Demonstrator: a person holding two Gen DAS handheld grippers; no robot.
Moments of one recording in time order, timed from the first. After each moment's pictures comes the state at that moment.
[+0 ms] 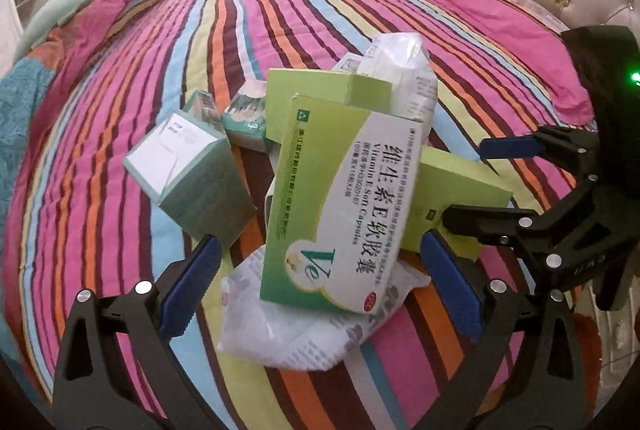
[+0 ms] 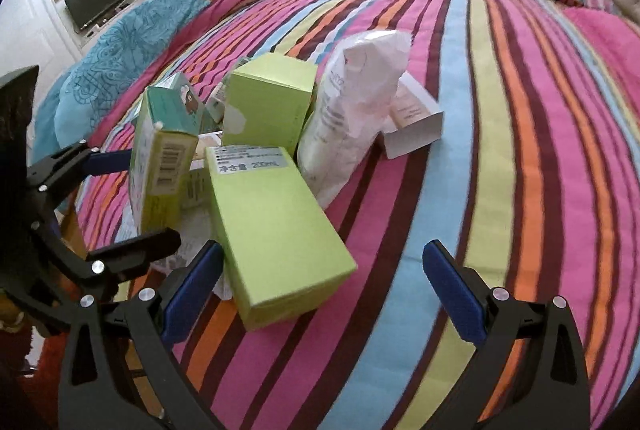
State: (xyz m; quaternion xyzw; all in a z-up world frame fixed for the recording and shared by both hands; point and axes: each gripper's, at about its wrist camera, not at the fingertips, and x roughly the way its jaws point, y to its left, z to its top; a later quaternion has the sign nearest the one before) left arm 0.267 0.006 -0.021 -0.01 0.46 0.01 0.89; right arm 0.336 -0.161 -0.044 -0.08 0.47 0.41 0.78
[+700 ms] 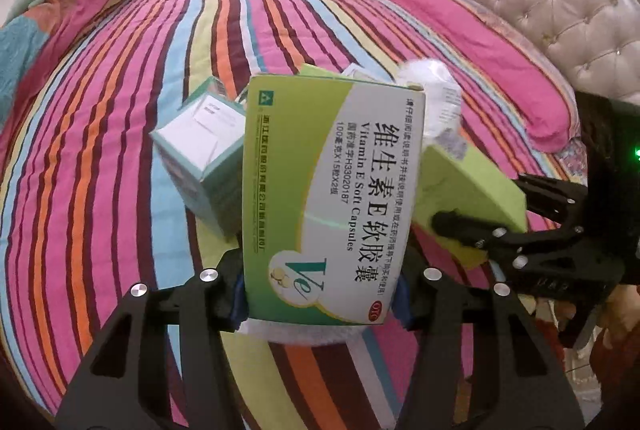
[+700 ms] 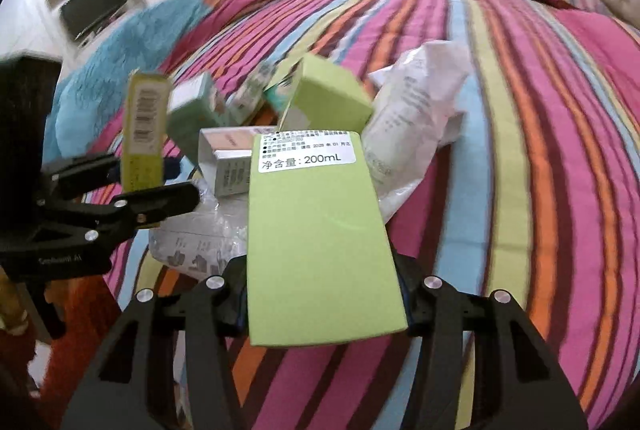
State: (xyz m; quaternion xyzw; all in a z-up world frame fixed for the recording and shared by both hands) left arm 0.244 0.039 -0.009 -0.09 0.45 -0.03 0.89; right arm 0.303 -0.176 -0.027 -0.06 0.45 0.36 0.81
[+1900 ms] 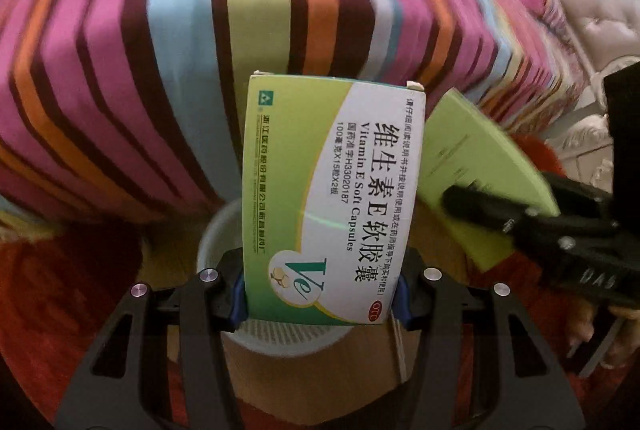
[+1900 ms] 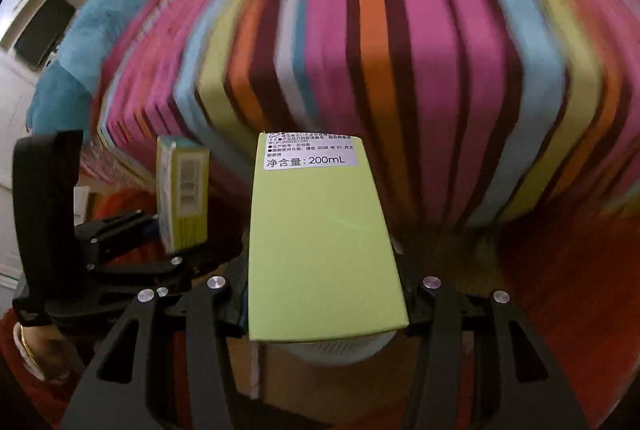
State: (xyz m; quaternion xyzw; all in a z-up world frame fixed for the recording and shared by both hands) left arm 0.037 0.004 -0.142 -0.14 0.61 -0.07 0.77; right arm 0.103 -0.181 -0.132 0.01 0.64 0.28 0.72
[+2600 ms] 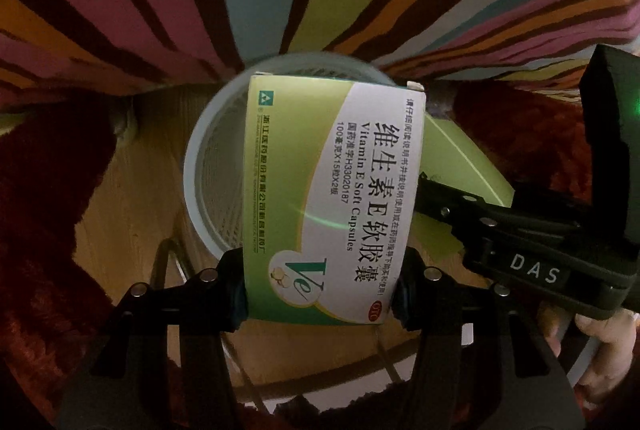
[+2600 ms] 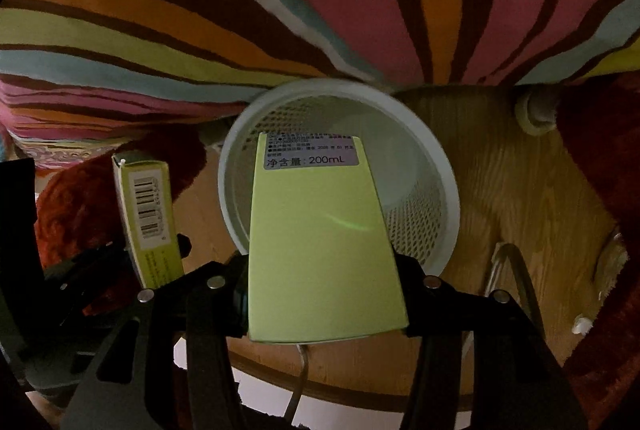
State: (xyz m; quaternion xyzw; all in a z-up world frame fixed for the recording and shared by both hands) left arm 0.037 0.022 -0.252 -0.20 0.77 -0.03 0.61; right arm 0.108 -0.154 -0.250 0.02 0.79 0.20 0.58
